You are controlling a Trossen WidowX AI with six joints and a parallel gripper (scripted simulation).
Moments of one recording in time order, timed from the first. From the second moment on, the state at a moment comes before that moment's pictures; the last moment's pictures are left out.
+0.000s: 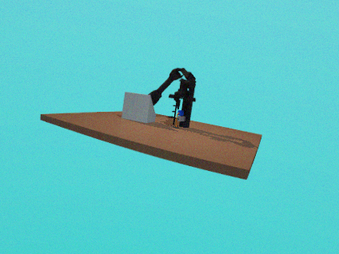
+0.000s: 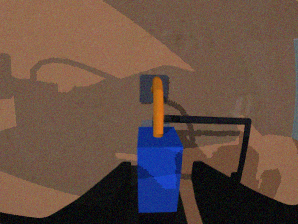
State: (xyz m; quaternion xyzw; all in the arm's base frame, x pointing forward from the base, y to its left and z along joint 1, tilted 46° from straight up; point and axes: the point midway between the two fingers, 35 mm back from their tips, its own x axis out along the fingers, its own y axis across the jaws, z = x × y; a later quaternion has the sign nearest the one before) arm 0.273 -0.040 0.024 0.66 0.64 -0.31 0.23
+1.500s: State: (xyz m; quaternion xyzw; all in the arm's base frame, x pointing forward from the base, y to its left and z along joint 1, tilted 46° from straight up) arm 0.274 -0.031 0.013 0.67 0.65 -0.29 0.22
